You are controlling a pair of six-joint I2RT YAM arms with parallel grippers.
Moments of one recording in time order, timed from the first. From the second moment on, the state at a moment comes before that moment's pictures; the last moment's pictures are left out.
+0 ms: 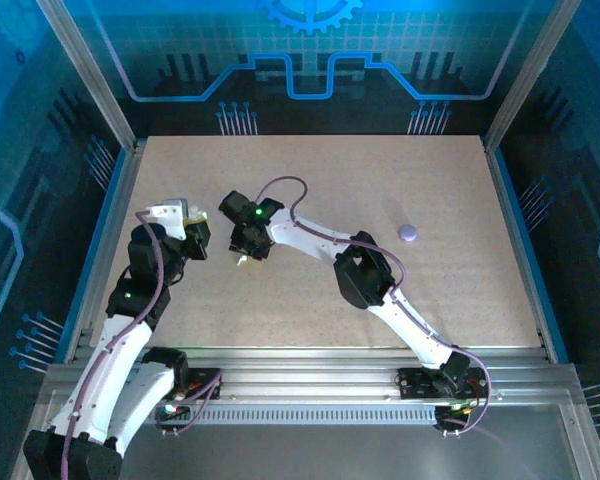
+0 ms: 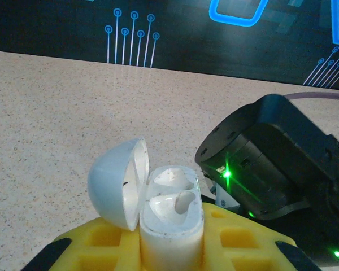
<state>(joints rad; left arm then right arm) -0.11 0.72 0.62 -0.24 0.05 -0.22 0.91 2.58 2.35 -0.95 -0.04 1.19</state>
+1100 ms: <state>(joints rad) -0.09 0.72 0.62 -0.24 0.05 -0.22 0.92 2.60 2.38 -1.05 -0.08 1.08</state>
